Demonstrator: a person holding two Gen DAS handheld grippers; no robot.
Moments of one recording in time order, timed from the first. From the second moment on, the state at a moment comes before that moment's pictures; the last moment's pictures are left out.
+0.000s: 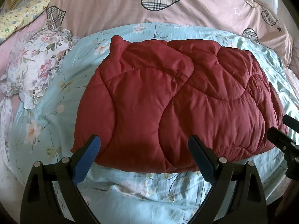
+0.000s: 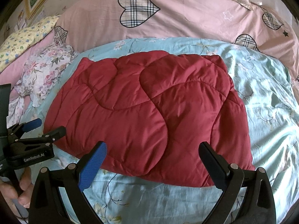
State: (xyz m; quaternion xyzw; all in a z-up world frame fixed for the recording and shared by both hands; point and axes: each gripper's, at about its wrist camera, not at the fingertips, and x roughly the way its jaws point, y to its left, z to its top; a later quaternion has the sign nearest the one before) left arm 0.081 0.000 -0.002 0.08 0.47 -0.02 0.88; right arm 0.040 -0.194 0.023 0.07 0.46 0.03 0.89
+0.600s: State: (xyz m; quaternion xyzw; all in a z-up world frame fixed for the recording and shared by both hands) left arm 0.091 0.009 -0.005 0.06 0.48 -0.01 0.88; right arm 0.045 -0.204 0.016 0.08 0.46 0.03 0.88
